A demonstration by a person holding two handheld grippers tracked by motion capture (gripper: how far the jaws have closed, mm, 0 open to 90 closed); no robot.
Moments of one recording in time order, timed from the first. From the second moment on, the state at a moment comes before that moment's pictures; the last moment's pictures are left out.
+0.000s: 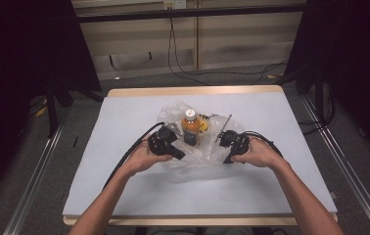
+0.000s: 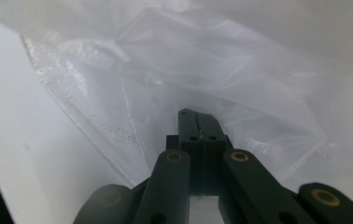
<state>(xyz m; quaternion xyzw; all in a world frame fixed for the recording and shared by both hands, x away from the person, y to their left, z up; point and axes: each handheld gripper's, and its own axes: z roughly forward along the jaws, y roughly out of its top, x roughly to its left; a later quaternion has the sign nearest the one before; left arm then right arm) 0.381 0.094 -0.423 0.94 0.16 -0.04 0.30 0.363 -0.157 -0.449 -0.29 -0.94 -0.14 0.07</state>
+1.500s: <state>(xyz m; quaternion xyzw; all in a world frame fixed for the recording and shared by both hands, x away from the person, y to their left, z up) 0.362 0.080 -0.449 0.98 0.11 -0.05 0.16 0.366 -0.177 -0.449 -0.31 -0.94 -0.10 0.02</state>
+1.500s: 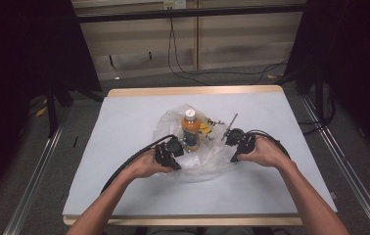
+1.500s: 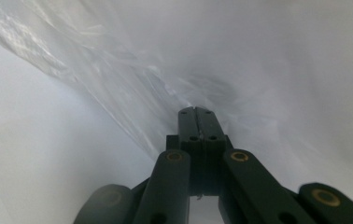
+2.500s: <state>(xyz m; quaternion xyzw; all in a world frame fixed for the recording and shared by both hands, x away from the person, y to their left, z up) 0.401 0.078 -0.408 0.96 0.14 -0.05 0.26 0.368 -0.126 -0.354 -0.23 -0.95 -0.23 0.02</state>
